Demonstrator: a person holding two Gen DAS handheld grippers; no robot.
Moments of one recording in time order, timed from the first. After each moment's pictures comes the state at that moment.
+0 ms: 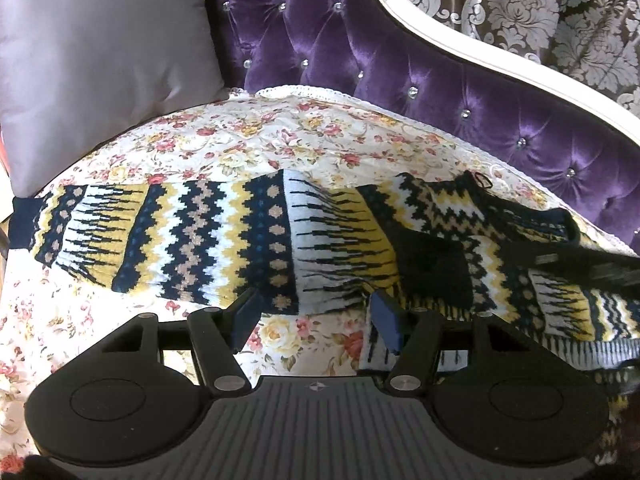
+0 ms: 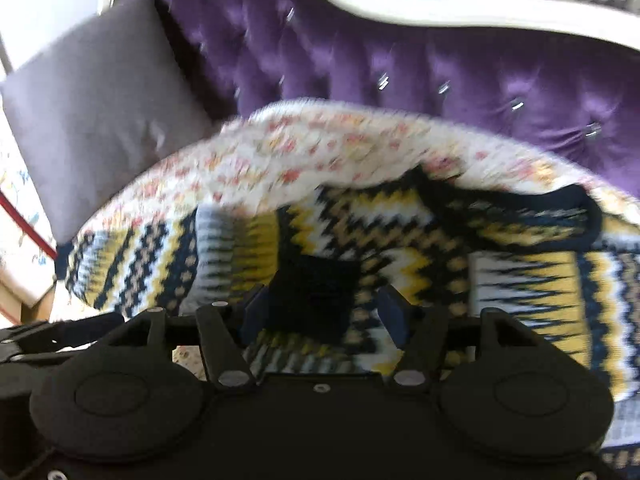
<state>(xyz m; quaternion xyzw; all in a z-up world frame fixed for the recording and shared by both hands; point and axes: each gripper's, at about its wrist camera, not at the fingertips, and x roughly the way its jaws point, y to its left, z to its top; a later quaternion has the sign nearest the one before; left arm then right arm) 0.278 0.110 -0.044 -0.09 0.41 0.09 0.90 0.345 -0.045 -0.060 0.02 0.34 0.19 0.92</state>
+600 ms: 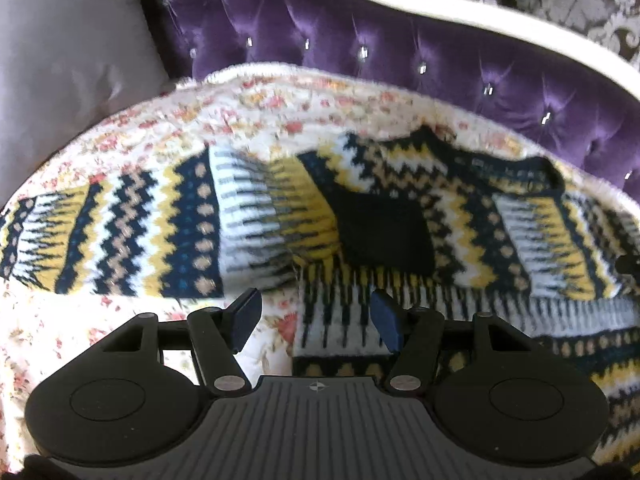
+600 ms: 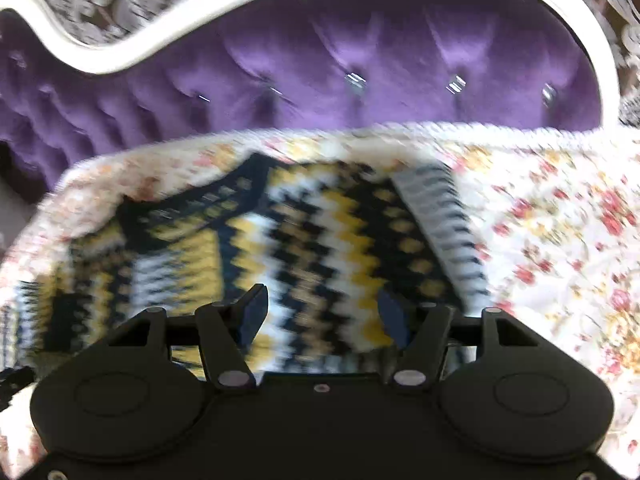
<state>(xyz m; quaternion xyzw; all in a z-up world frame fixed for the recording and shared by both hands) 0.297 0.063 -0.075 -0.04 0.44 0.05 0.90 0.357 -0.235 -0.083 0.11 0.40 -0.04 0.91</state>
